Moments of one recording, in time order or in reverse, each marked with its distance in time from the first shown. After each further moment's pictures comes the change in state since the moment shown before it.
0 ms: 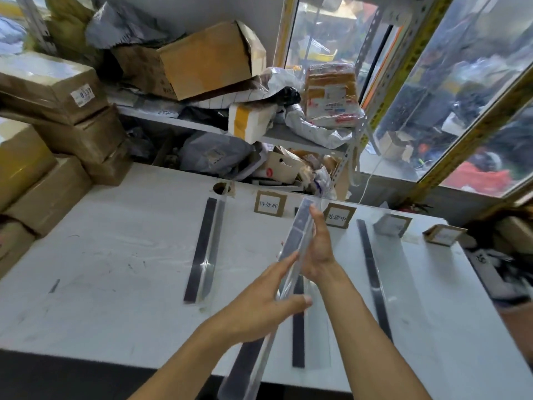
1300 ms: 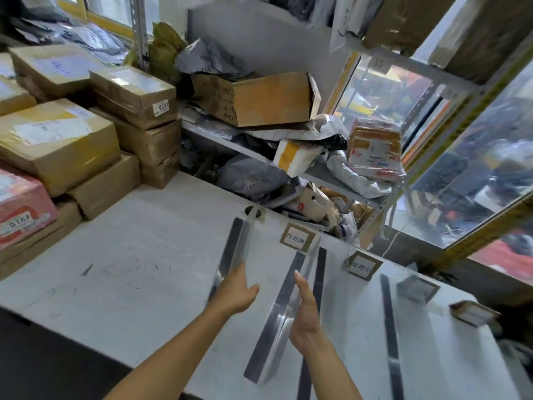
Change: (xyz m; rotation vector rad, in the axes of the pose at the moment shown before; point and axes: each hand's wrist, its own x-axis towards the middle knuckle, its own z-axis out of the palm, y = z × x) left_hand 0.076 -0.133 -0.071 0.168 0.531 -0.342; right_hand 0.010 0.094 0.017 -0.176 -0.009 0.050
